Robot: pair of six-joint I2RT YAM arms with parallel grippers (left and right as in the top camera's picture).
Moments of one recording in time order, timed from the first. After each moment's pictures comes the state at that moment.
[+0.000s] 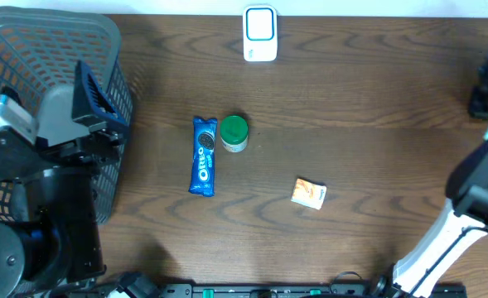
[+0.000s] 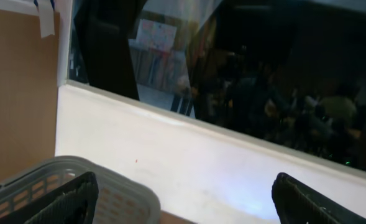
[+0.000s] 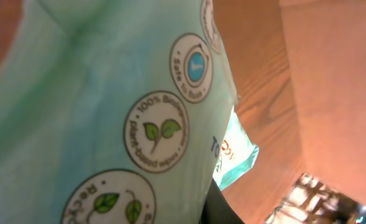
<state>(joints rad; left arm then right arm) -0.73 0.82 1.45 -0.43 -0.93 -0.11 -0.45 2.21 2.01 -1.22 0.56 0.00</state>
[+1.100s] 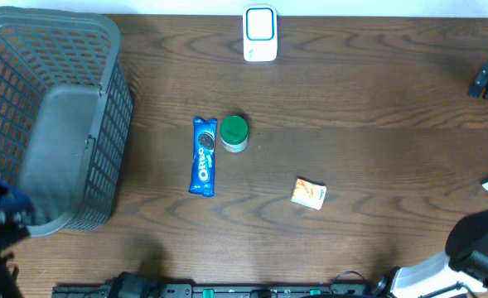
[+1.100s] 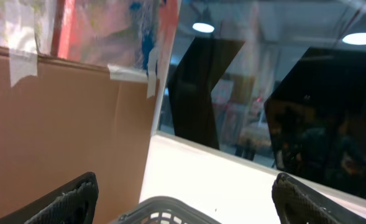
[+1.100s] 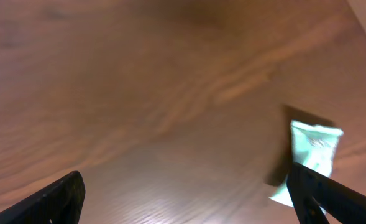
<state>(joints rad) -0.29 0.48 1.28 -0.35 -0.73 0.09 -0.51 1.79 1.84 -1.09 -0.06 -0.03</state>
